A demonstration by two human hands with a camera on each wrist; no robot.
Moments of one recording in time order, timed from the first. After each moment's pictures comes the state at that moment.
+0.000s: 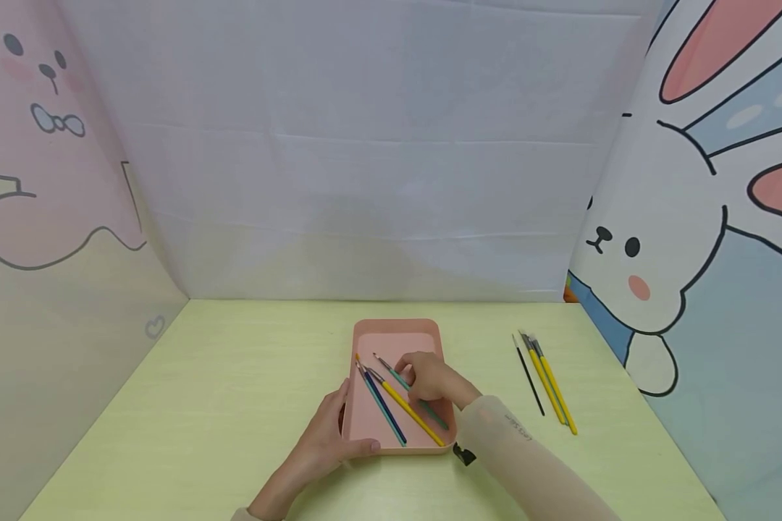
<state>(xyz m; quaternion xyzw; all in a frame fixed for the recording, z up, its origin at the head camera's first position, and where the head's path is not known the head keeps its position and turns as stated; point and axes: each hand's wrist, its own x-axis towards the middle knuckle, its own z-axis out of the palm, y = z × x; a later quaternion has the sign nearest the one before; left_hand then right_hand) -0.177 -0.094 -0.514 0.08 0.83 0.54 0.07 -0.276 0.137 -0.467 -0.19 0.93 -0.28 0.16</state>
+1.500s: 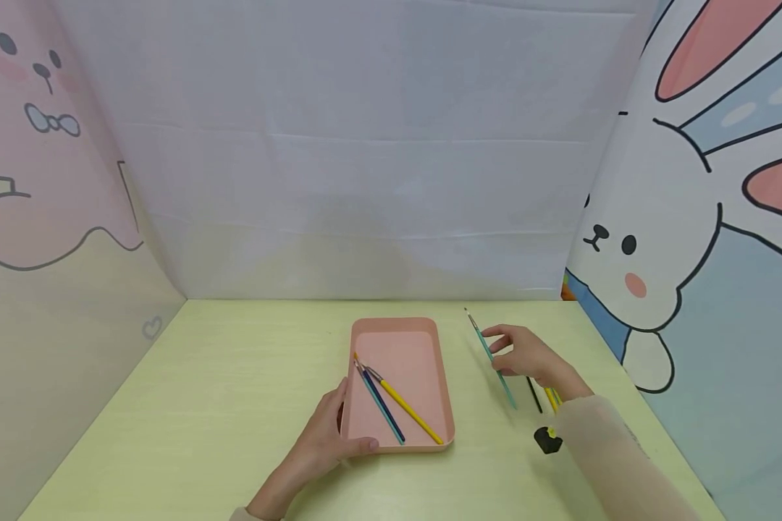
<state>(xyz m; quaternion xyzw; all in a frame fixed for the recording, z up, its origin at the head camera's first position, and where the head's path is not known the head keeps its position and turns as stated) -0.175 -0.096 -0.512 0.08 0.83 0.54 0.07 -0.266 0.289 -0.428 -0.07 0.87 -0.46 0.16</state>
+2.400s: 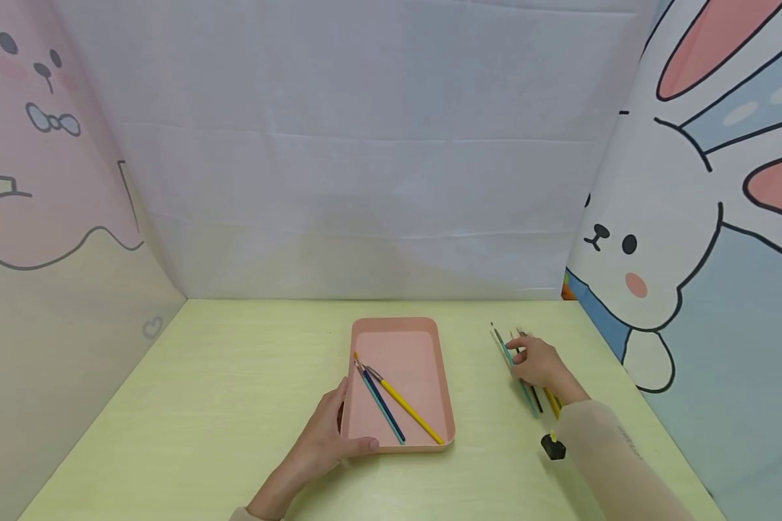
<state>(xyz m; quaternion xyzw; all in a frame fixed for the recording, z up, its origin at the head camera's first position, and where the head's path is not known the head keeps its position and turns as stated) -0.175 -0.097 -0.513 0.09 0.83 0.54 0.07 -0.274 0.318 -0.463 -0.01 0.92 -0.37 0.10</state>
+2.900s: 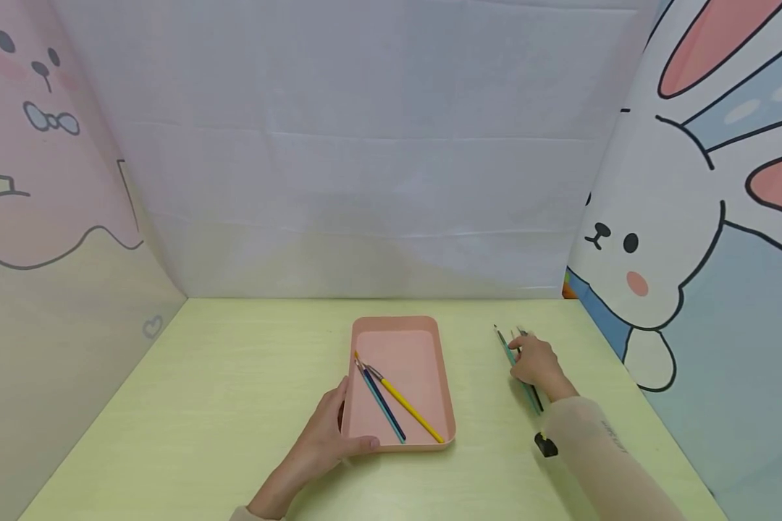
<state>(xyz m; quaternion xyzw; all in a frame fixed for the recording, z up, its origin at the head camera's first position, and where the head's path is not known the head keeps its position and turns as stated) -0.175 -0.097 -0.513 0.09 0.83 0.54 0.06 -0.280 0.309 -0.467 -0.02 0.97 -0.23 0.04</state>
